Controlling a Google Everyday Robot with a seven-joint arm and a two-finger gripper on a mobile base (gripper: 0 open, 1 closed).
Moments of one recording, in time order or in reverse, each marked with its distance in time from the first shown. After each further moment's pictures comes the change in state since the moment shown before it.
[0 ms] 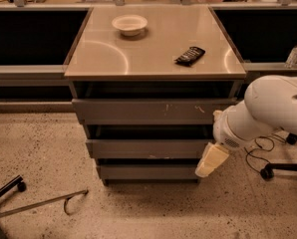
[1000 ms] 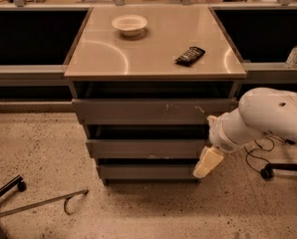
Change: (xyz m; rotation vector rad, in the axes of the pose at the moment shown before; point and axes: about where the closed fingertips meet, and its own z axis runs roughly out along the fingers) arm 0.014 -0.011 0.050 -0.028 -0.043 -0.034
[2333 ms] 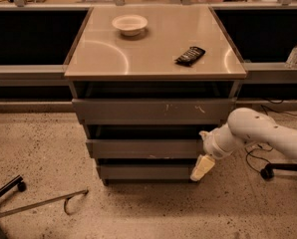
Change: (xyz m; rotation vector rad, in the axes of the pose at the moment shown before) arm 0.052 -0.031 0.141 -0.132 -0.073 0.004
